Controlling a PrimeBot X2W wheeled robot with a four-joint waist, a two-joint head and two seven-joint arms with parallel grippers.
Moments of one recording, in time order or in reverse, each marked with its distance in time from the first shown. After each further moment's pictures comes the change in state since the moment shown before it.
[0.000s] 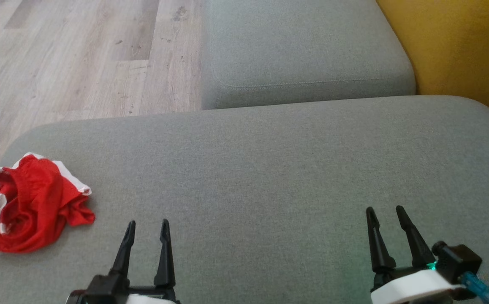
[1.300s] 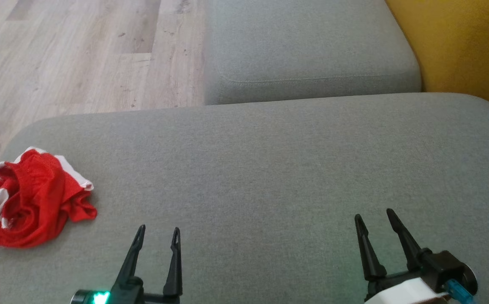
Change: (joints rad) left arm 0.018 0.004 -0.020 0.023 0.183 0.027 -0.047; right arm 0.019 0.000 0.021 -0.006 -0.181 0.000 -0.047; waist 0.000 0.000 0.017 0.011
